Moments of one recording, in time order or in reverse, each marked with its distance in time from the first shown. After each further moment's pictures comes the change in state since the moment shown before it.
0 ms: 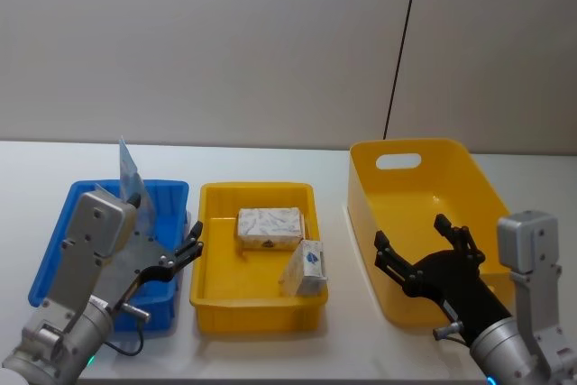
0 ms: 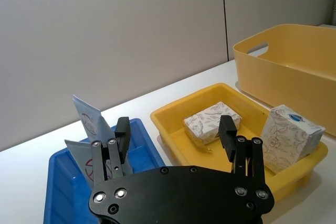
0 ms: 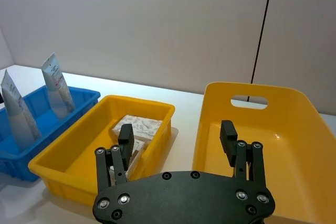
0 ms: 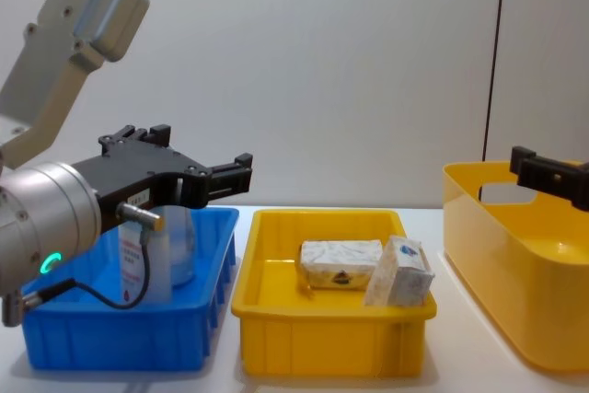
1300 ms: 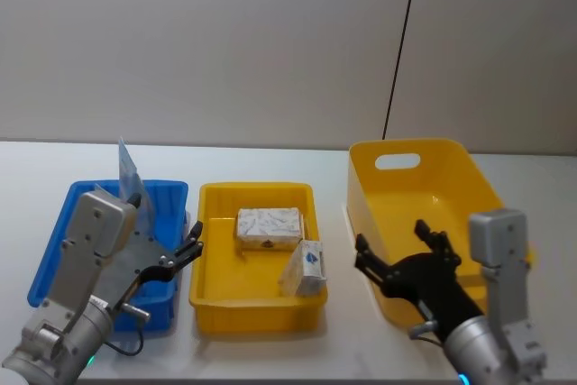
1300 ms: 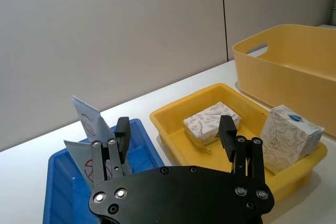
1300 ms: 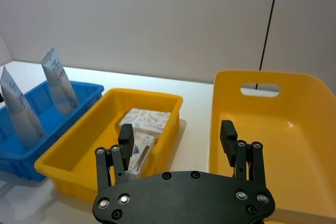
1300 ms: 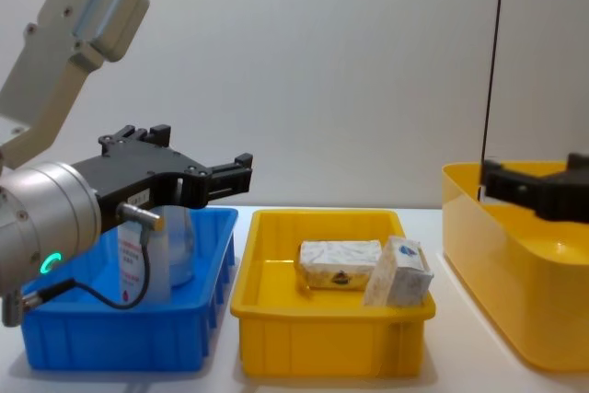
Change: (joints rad) left arm 0.000 0.000 0.000 0.000 0.000 0.000 0.000; right arm 0.033 -0.057 -0.035 0.028 -0.016 0.062 -0.035
